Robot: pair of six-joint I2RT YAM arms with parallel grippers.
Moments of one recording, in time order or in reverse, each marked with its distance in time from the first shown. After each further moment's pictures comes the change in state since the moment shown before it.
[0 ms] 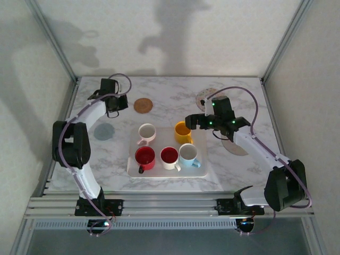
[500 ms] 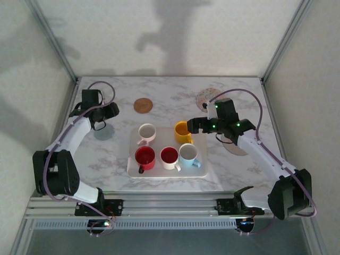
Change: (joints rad) left arm 0.109 -0.368 -0.301 -0.010 -0.003 -0.042; right arm 0.000 -0.077 -0.008 -0.114 -0.048 -0.003
